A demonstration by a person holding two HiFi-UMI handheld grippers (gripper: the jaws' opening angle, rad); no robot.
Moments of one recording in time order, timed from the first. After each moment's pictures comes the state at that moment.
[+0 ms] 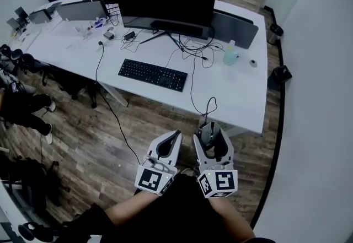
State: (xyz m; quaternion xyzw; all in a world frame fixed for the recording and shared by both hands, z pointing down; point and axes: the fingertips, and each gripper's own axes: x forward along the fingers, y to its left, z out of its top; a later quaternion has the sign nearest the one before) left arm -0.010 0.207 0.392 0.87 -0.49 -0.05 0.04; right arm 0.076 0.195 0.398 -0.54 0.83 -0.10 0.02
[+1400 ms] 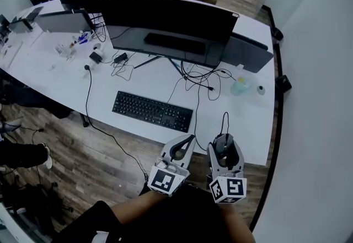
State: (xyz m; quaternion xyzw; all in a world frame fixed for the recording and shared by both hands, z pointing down) left arm -0.039 -0.040 0.413 0.90 -0.42 -0.06 0.09; right arm 0.057 -0.027 0.433 -0.61 0.78 -0.13 -0.05
